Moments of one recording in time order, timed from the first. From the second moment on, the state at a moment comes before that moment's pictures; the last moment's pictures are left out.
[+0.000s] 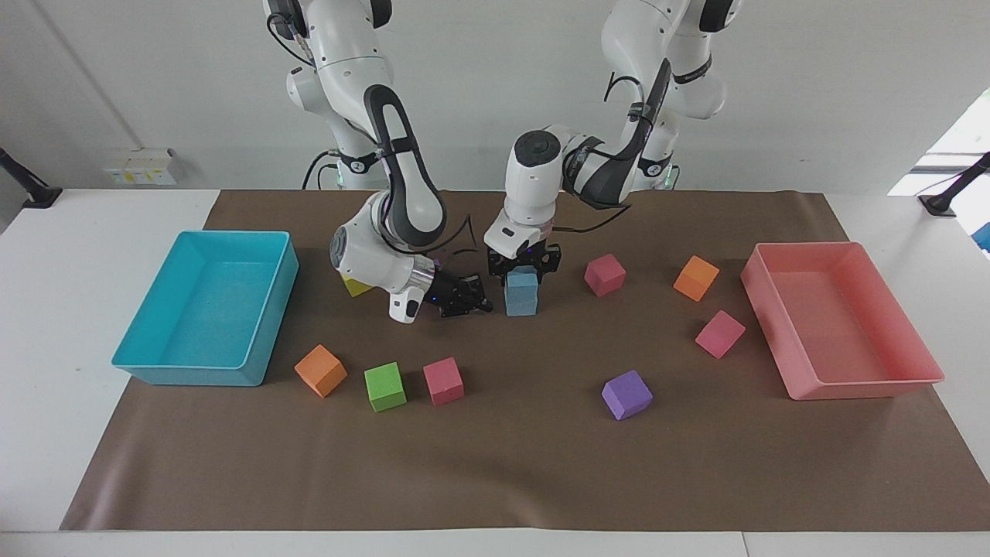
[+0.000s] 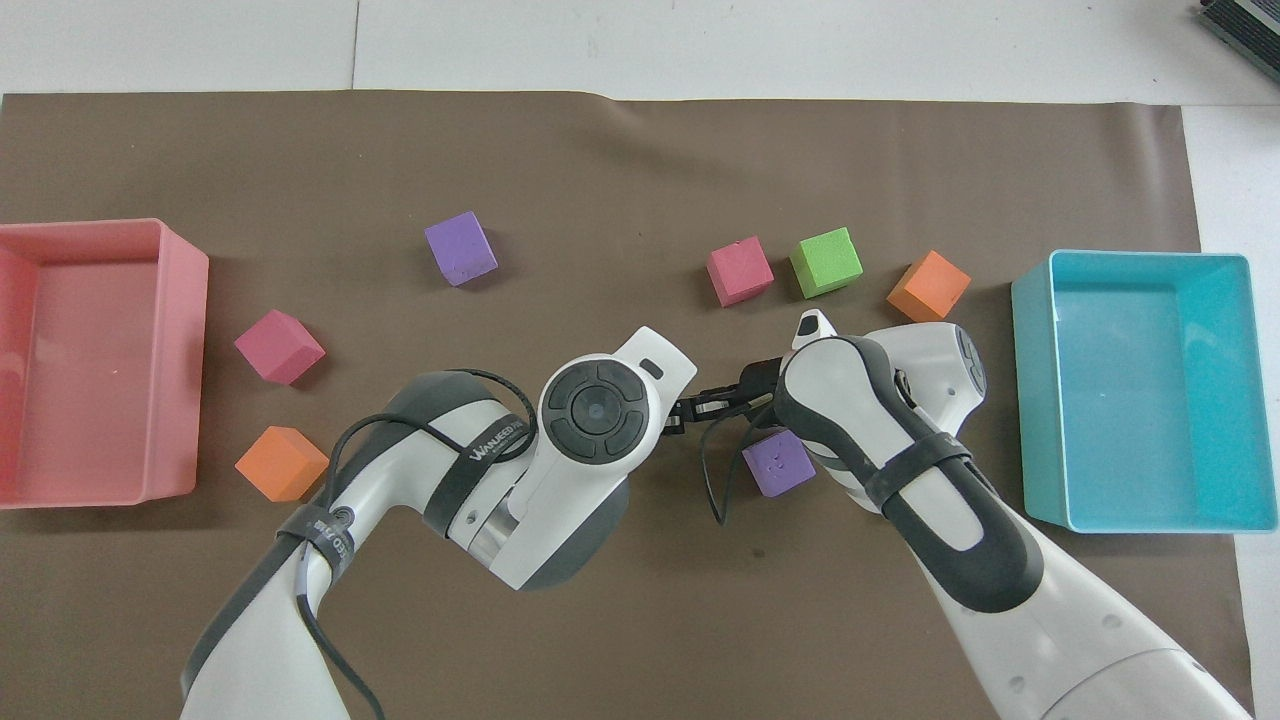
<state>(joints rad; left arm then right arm) -0.70 0.27 -0.04 -1.89 0.00 2.20 -0.76 0.43 0.36 -0.07 -2.07 1.20 2.25 -0.78</state>
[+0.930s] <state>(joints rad) -0.70 0.23 -0.04 -1.85 0.00 2.19 -0.76 0.43 0.36 -0.07 -2.07 1.20 2.25 -0.78</state>
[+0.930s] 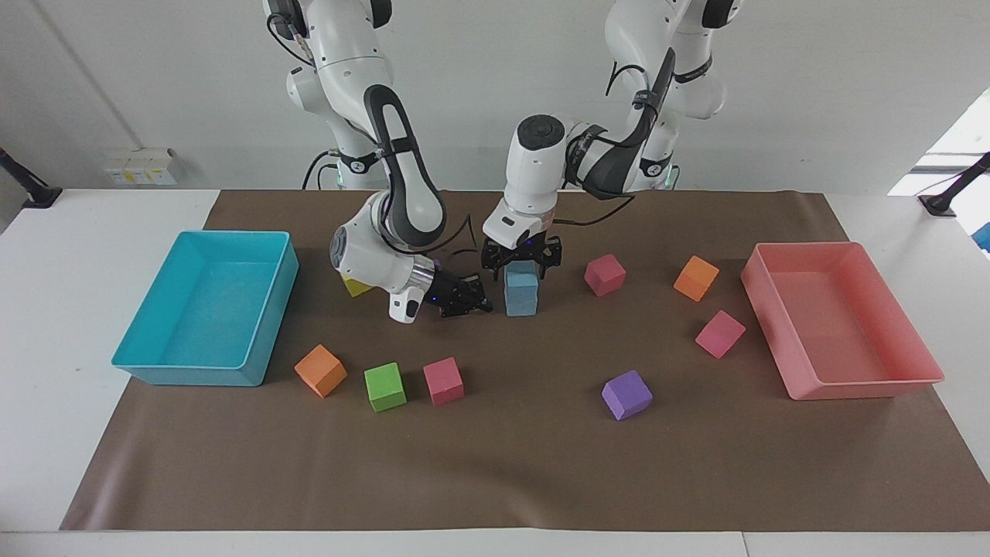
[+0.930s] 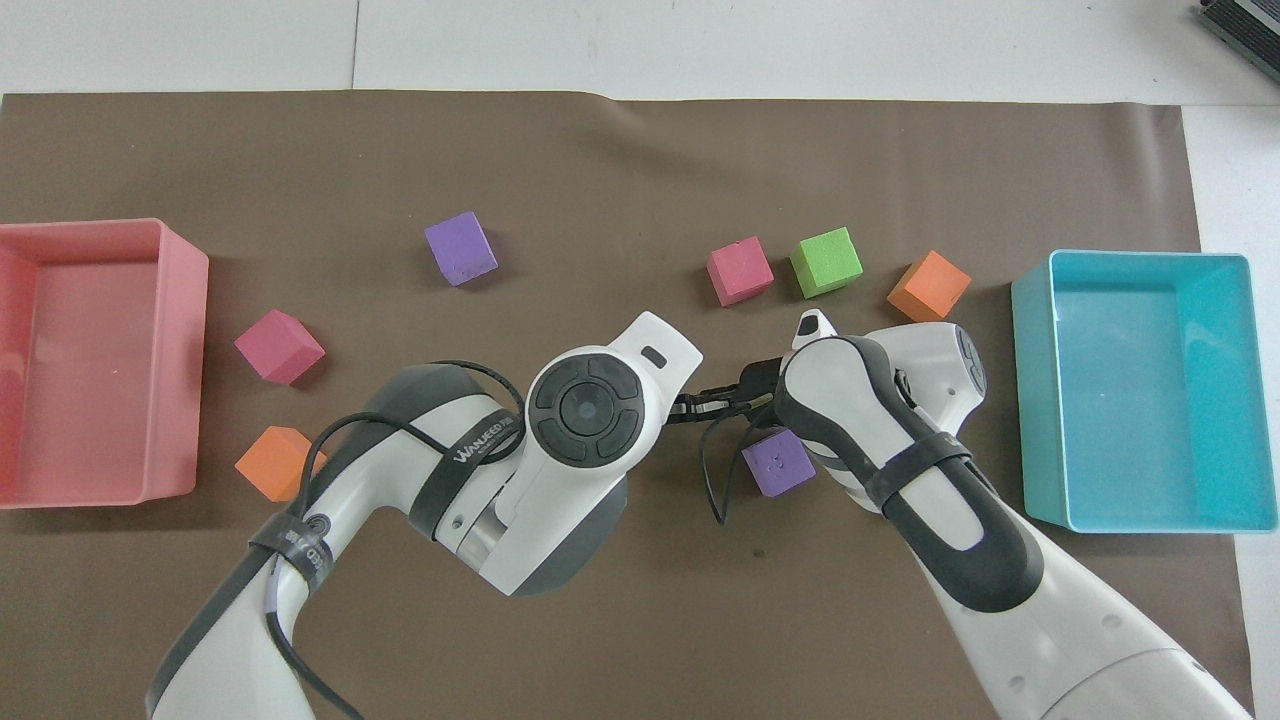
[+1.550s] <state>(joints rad) -0.46 0.03 -0.01 -1.84 0.00 1.93 -0.36 0.40 0.33 -0.09 -2.05 1.12 2.25 -0.80</state>
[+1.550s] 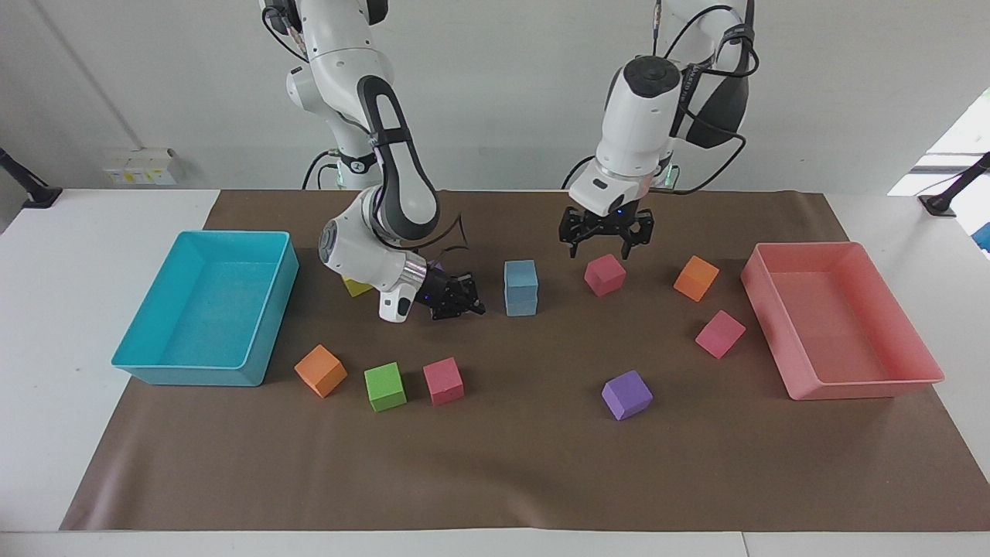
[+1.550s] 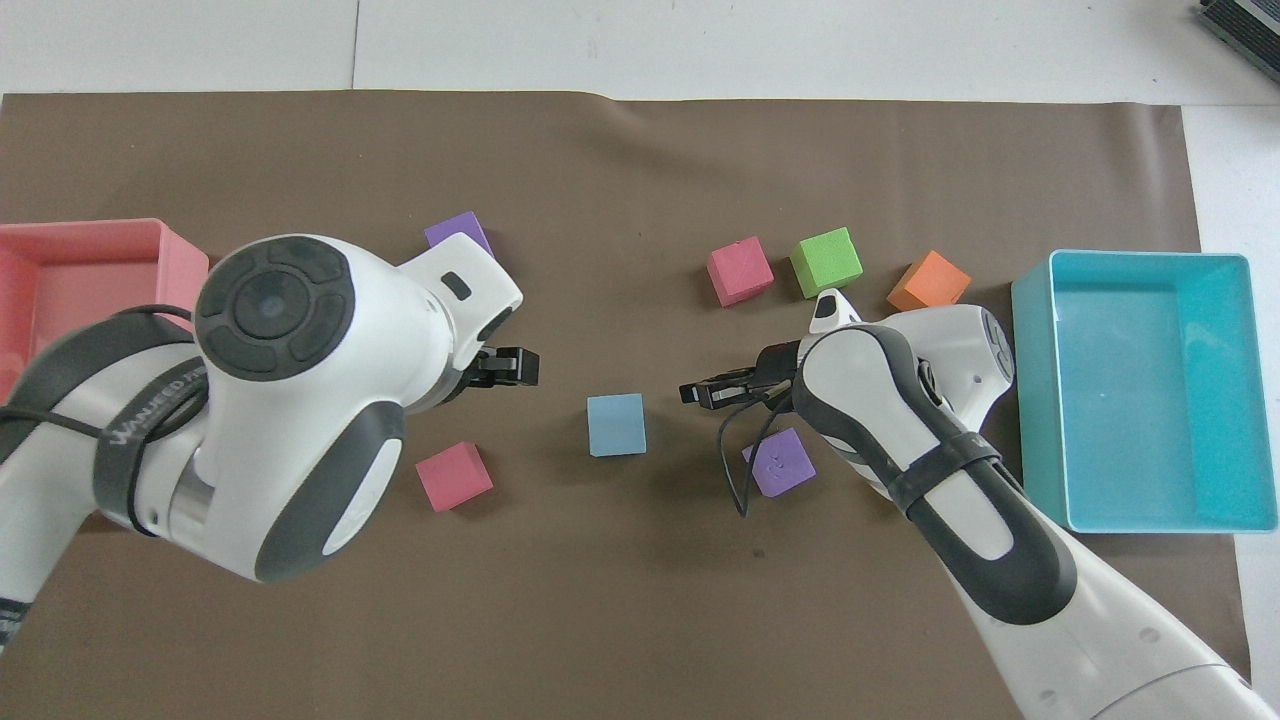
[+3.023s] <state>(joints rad) -0.10 -0.02 0.01 -1.41 -0.01 1.34 0.14 0.09 0.15 -0.11 -1.76 0.13 1.81 -0.16</state>
